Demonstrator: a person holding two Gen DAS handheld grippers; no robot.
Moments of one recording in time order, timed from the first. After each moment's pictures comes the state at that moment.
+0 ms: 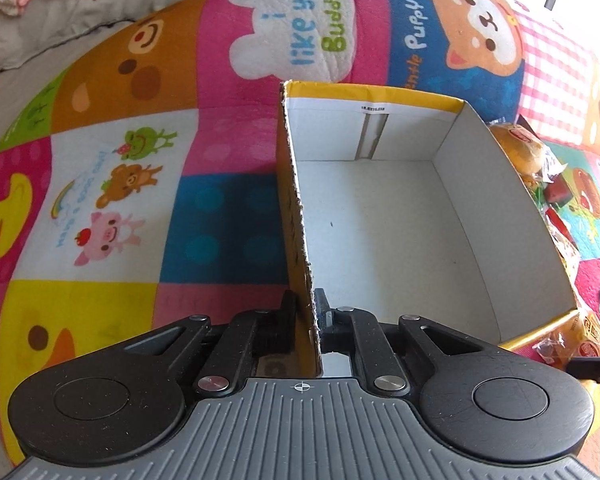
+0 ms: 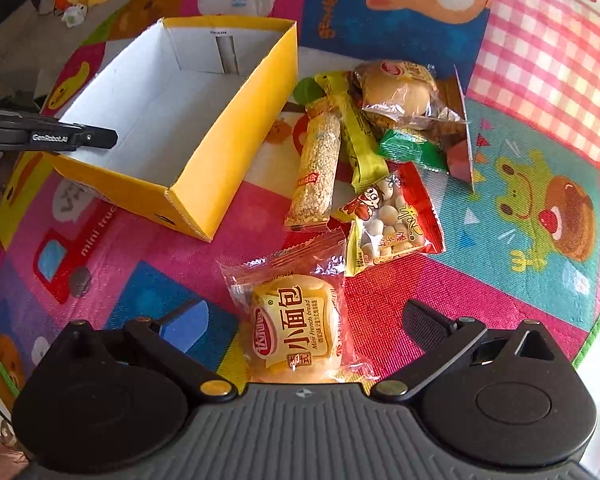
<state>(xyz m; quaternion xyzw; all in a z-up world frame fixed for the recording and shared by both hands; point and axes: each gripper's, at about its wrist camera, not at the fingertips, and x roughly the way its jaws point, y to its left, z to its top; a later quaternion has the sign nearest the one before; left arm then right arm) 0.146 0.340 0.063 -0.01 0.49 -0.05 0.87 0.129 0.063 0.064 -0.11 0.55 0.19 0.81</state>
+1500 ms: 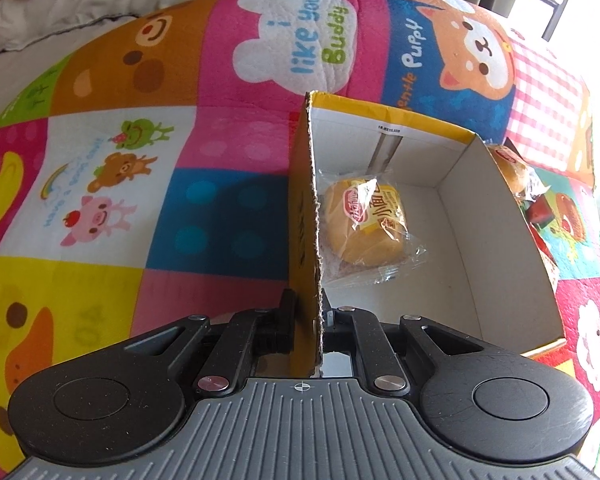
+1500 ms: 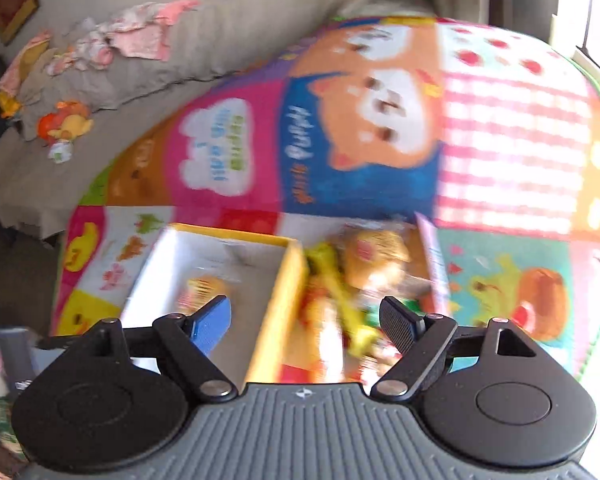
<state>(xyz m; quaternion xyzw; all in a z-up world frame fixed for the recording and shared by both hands) 0.135 0.349 0.063 -0.06 0.48 -0.06 0.88 0.197 0.052 0.173 0.03 0.47 0.14 0.87</state>
